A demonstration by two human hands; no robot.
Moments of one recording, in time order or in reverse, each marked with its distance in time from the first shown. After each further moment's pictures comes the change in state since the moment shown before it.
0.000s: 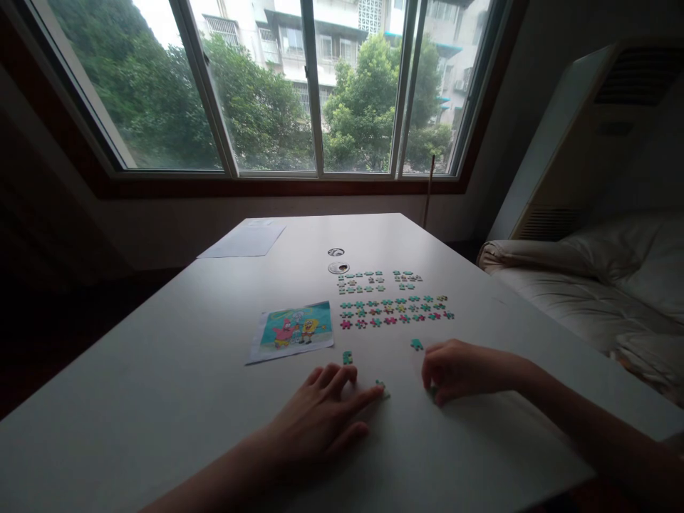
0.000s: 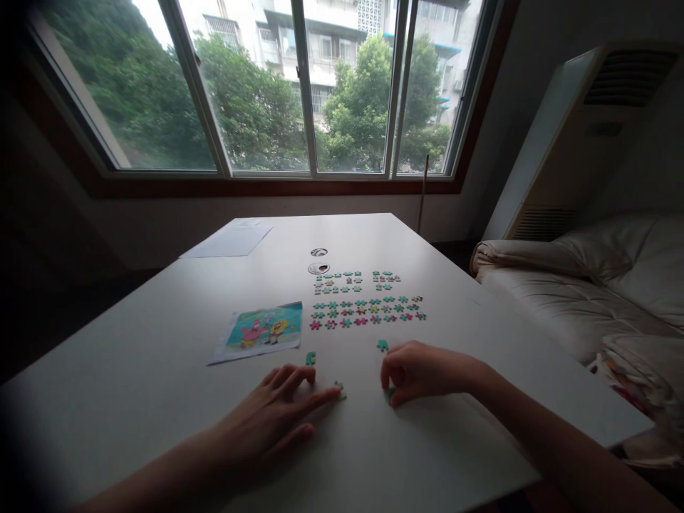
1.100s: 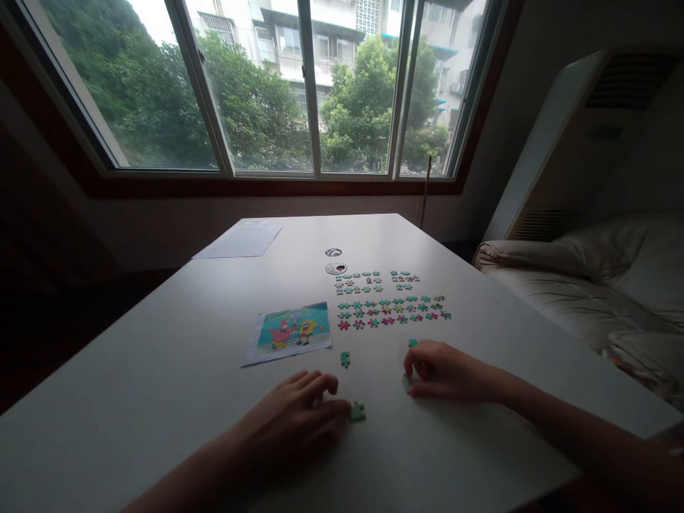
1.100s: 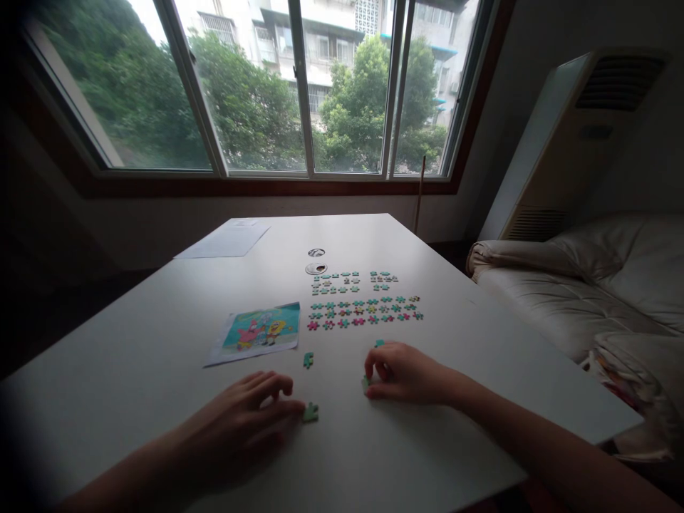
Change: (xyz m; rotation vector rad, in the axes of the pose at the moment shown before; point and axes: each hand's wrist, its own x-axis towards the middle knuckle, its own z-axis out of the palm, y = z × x) left_hand -0.021 -0.019 -0.009 0.035 0.092 0.136; right_hand 0.015 -0.013 0.020 -0.108 0.228 0.082
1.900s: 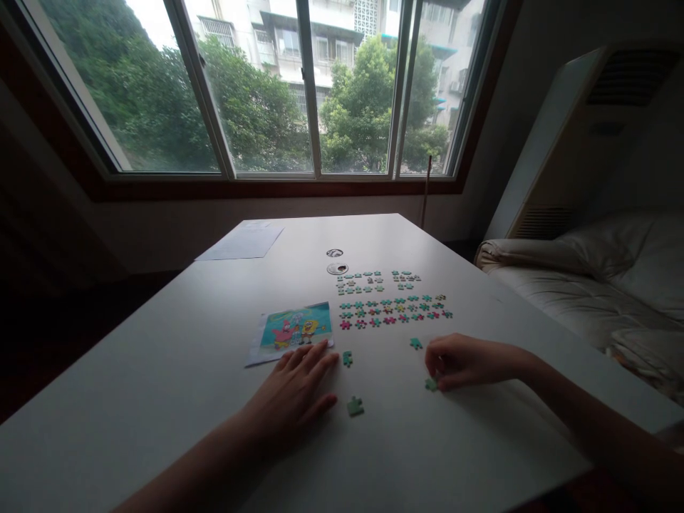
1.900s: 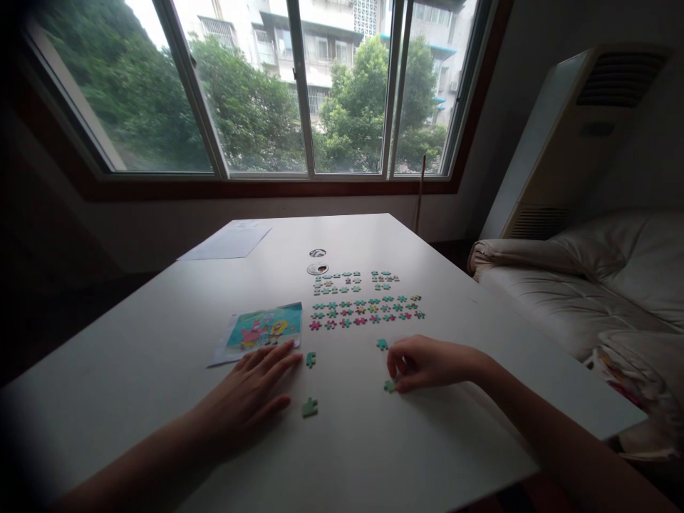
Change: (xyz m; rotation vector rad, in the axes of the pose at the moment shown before) left_hand -0.002 -0.028 0.016 0.151 0.016 -0.263; right_hand -0.011 0.021 -0.029 0.086 -0.240 -0.003
